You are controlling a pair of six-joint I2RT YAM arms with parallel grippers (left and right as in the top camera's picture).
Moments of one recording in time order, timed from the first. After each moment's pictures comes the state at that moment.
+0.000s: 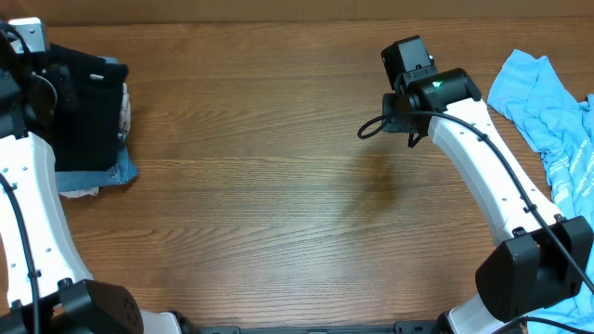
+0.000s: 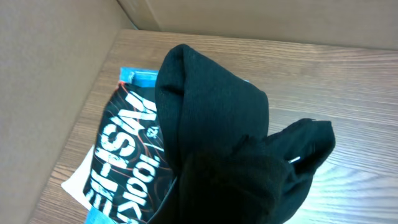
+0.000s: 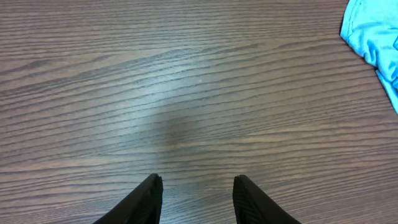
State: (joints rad) left arm 0.42 1.61 1.65 -0.74 0.01 0.21; right arm 0.30 1.77 1.59 -1.06 0.29 0.34
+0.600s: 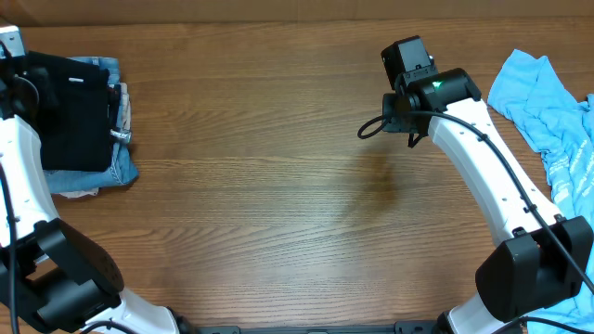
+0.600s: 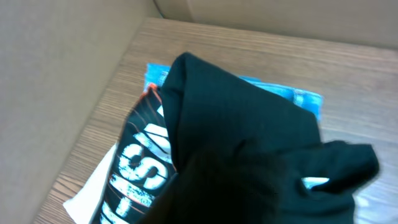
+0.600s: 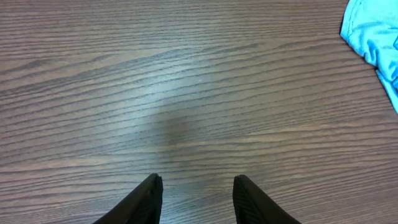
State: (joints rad) left arm 0.53 1.82 1.65 -0.52 0.01 0.23; right arm 0.30 1.77 1.59 -1.06 0.29 0.34
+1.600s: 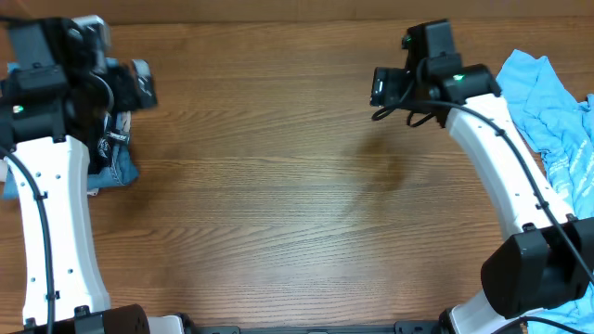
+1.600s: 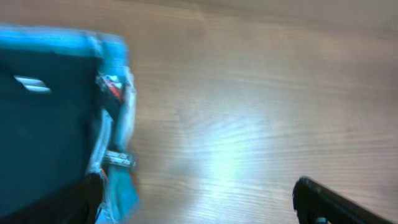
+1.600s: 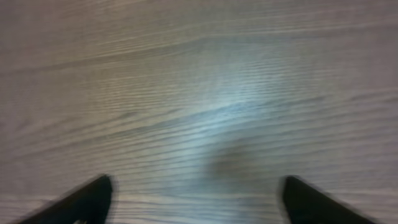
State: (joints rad) left arm 0.21 1.55 1.70 -1.04 0.15 0.00; right arm 0.20 1.77 1.61 -0.84 0.00 0.30
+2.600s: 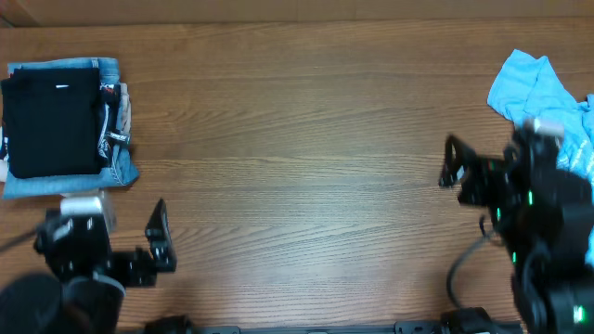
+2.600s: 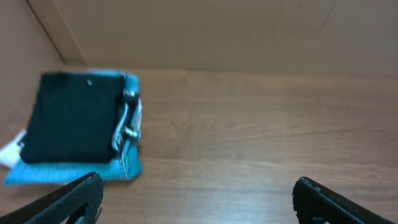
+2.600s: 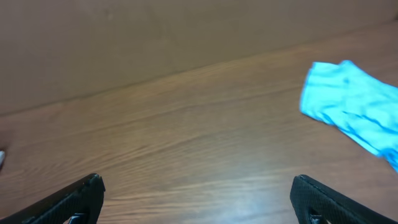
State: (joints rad) left arm 0.17 0.56 1.26 -1.10 0.15 0.00; right arm 0.13 0.72 1.03 -0.77 0.09 0.31
